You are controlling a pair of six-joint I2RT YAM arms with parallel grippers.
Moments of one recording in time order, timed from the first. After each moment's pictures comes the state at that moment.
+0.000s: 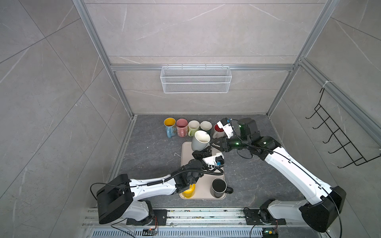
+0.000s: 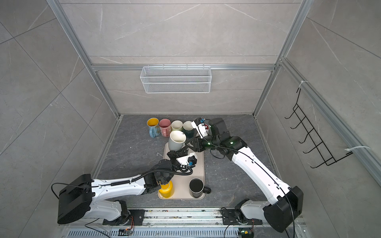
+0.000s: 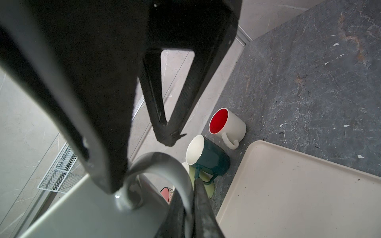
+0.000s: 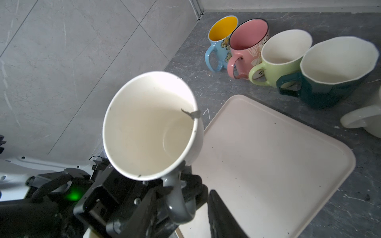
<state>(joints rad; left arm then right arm) -1.14 1.37 0.69 0.63 -0.57 0.90 0.54 1.31 1.28 -0.60 -0.57 0.25</state>
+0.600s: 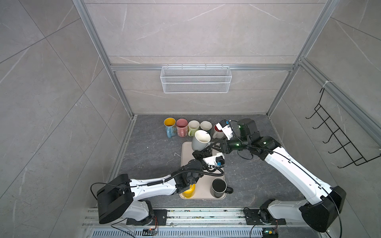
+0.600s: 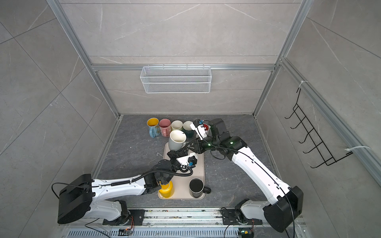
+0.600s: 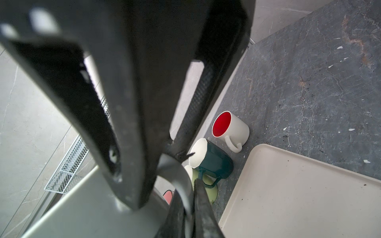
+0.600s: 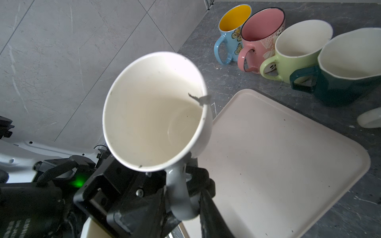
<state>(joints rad) -1.15 1.37 0.69 0.65 -0.57 0.92 0.54 1.31 1.28 -0.63 -0.60 0.21</state>
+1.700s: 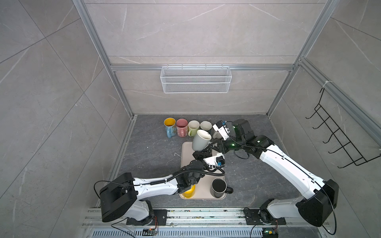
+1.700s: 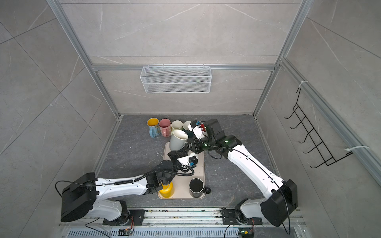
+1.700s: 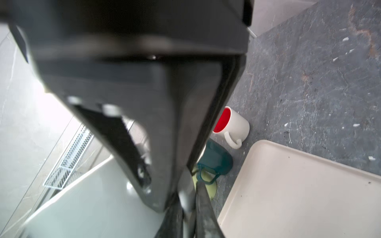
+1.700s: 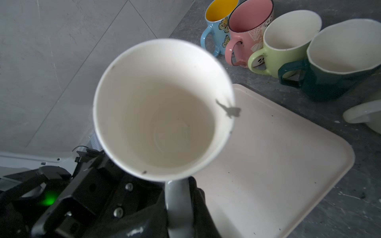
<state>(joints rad) -1.15 1.41 0.69 0.68 -0.60 0.91 0.57 1.37 1.28 -0.62 -0.52 0.18</state>
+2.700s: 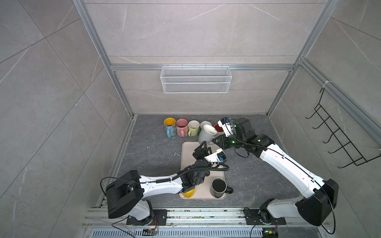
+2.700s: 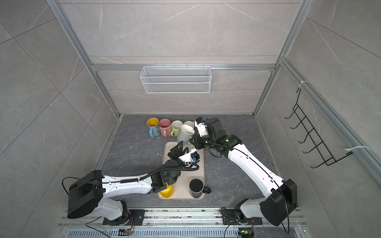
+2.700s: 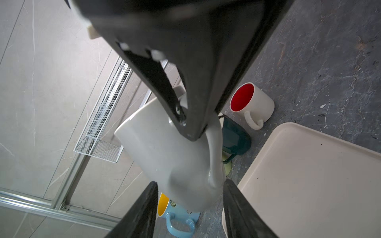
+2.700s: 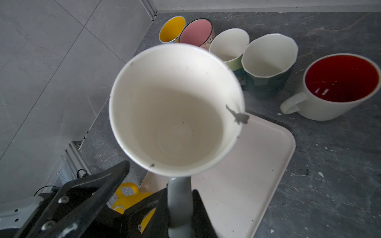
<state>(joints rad) -1.17 1.48 0.76 0.65 -0.83 0.92 0.56 1.37 1.29 -0.61 -0.30 0.30</state>
